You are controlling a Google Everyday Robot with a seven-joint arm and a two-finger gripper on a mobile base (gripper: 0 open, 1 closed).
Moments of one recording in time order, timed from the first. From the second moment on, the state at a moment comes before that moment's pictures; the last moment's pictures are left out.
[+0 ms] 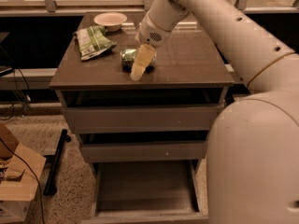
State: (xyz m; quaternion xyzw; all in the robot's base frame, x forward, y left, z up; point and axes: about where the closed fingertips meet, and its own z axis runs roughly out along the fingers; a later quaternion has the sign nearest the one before) arm 0.696 0.021 0.873 -0.66 0.70 0.14 0.24
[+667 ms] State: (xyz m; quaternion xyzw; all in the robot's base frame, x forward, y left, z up) arm 0.731 0.026 0.841 -0.65 0.71 0.14 0.22
